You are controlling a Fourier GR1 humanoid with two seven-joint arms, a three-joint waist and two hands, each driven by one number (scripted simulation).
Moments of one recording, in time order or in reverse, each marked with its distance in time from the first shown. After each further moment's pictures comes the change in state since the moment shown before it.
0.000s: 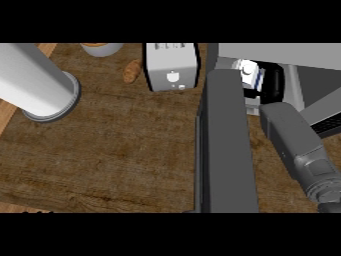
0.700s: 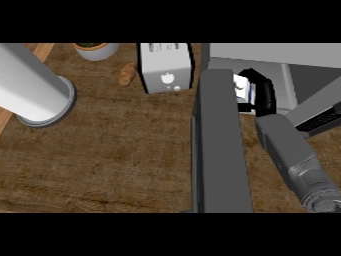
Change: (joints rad) left arm 0.025 -0.007 -0.010 -0.023 -0.008 0.017 -0.004; right arm 0.068 0.028 0.064 0.000 0.019 0.121 0.060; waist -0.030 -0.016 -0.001
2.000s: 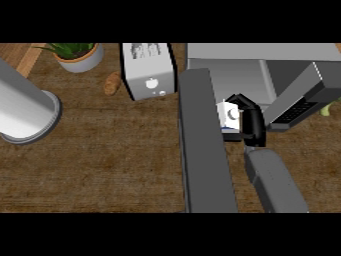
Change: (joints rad) left arm 0.063 -0.029 -0.019 -0.063 -0.016 0.068 0.013; right arm 0.429 0.158 0.124 -0.662 -0.113 0.278 0.204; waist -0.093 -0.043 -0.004
